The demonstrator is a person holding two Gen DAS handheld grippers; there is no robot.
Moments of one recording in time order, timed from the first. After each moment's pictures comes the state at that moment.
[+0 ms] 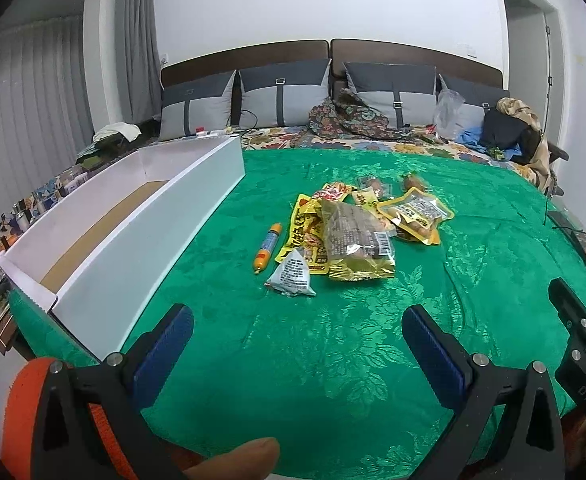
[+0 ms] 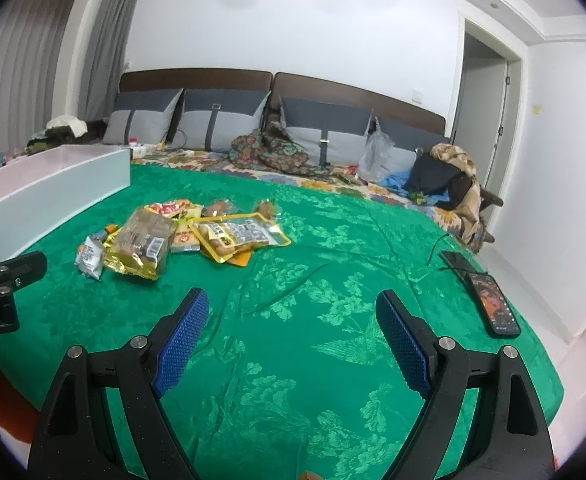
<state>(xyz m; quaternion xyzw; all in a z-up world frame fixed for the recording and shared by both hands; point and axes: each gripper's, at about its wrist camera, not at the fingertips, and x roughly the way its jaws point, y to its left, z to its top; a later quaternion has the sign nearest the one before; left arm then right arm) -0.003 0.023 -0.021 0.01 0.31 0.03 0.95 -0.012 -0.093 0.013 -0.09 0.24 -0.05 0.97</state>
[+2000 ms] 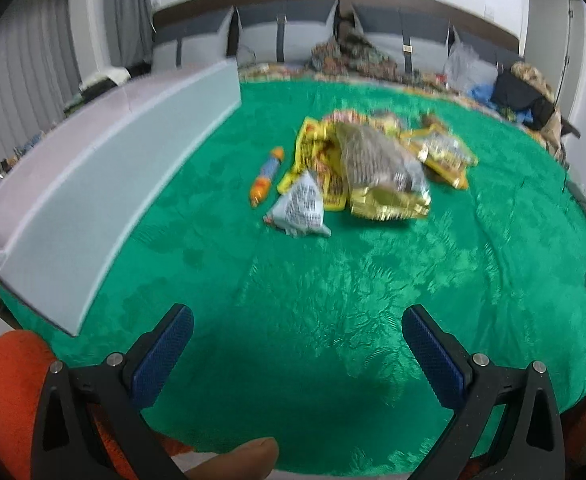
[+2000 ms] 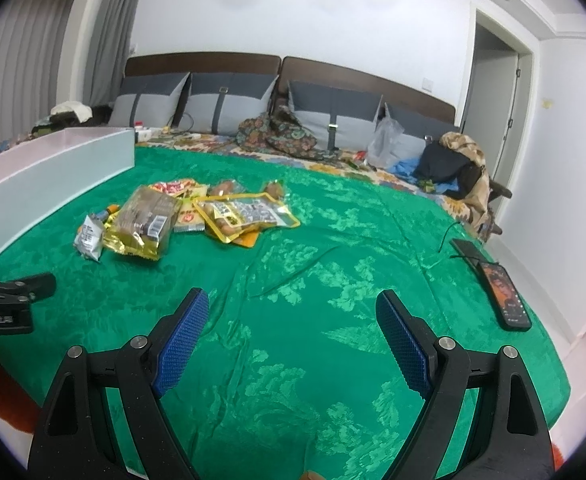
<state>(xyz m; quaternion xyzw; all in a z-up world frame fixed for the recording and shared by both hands) 0.042 0.040 -0.081 -0.01 0.42 0.02 0.91 -0.001 -0.094 -0.003 -0.09 0.27 -0.04 0.96</state>
